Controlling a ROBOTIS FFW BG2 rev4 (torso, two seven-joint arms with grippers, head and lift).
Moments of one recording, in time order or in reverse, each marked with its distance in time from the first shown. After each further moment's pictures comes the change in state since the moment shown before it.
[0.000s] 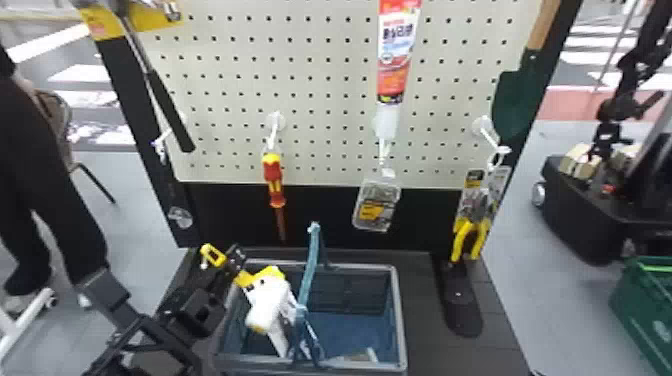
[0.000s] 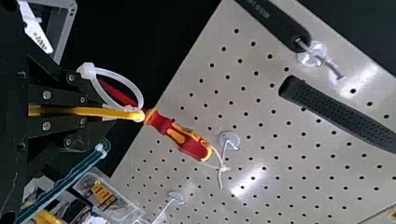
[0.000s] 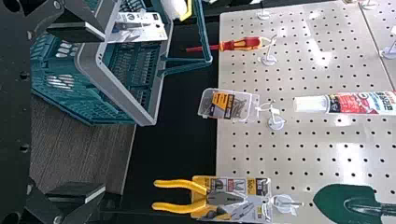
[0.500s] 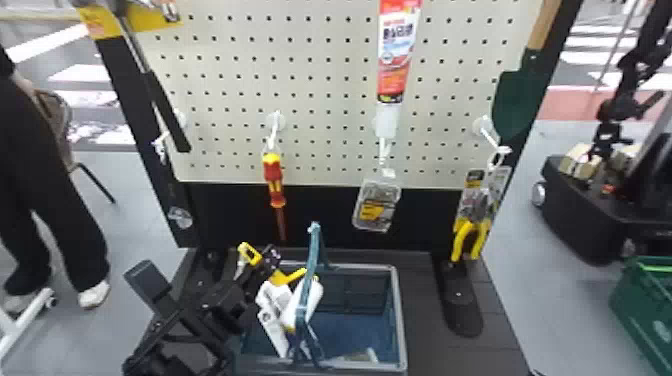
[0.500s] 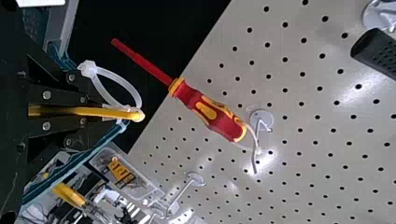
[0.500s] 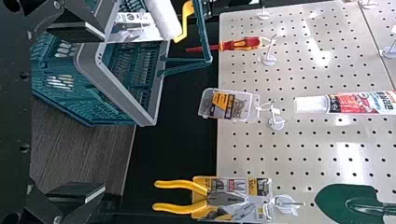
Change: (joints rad) left arm -0.057 0.000 -0.087 0.084 0.014 -0.001 -0.021; right arm -0.006 0.001 0.000 0.008 -0.005 -0.002 0.005
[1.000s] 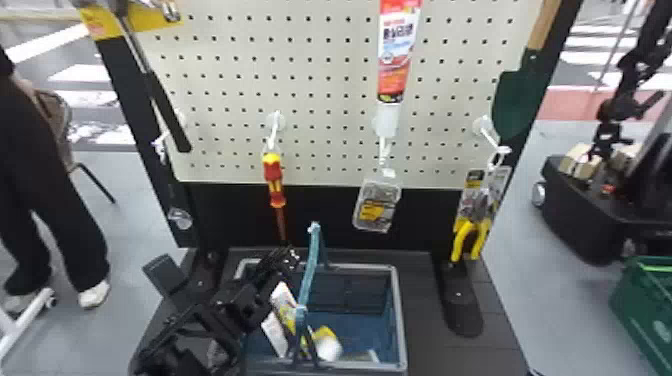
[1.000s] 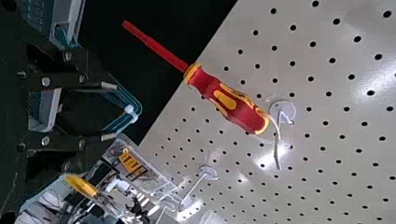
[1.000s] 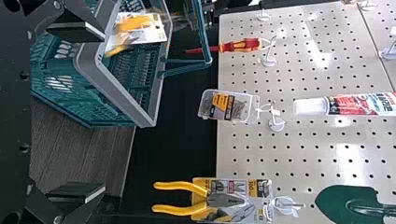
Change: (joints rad) left arm -0.034 0.000 -0.023 0.030 -0.017 0.039 -0.020; right arm -0.005 0.000 0.000 0.004 0.000 -0.003 0.007
